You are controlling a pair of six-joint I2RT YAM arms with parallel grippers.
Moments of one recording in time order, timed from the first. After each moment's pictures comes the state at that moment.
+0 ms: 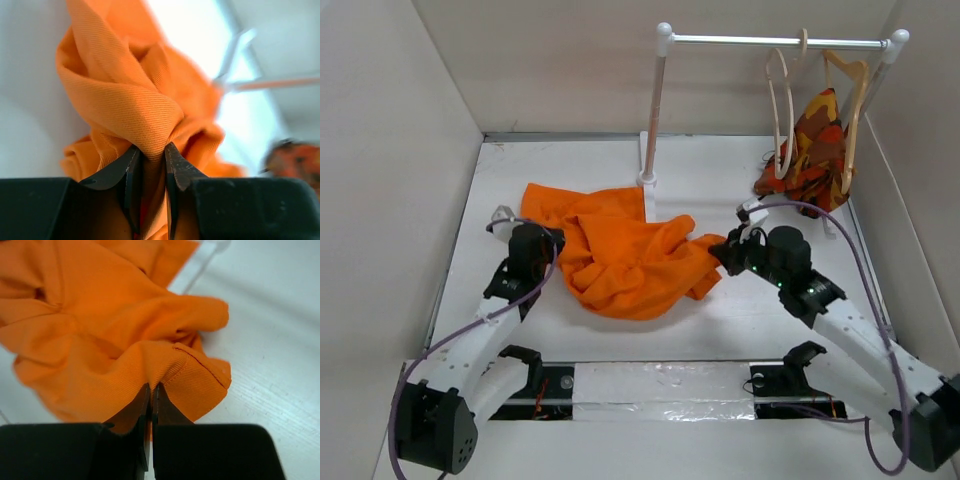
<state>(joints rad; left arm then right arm) -0.26 0.87 0.49 -0.12 -0.31 -1.02 0.51 0.87 0.56 -0.02 -0.21 0.15</state>
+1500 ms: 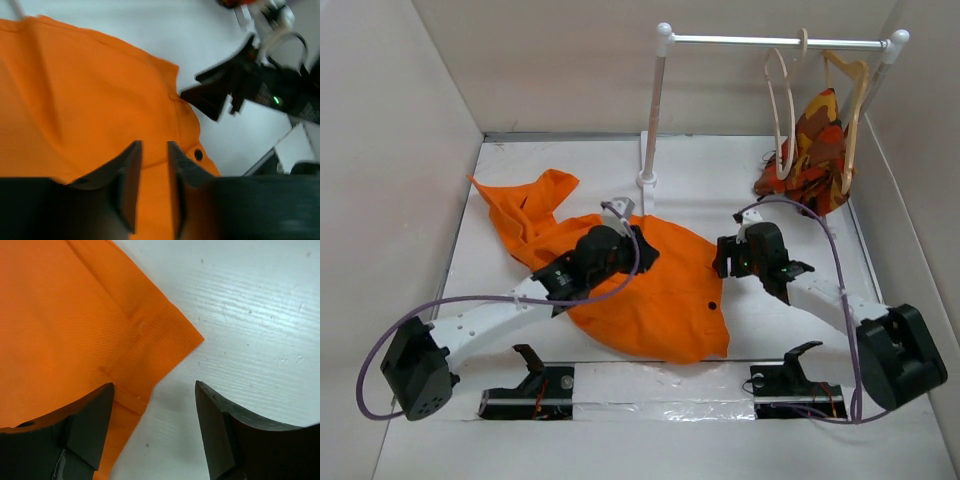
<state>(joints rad) -0.84 1.10 0.74 -0.05 -0.10 -0.66 0.40 1.19 0.53 -0.01 -0.06 0.20</state>
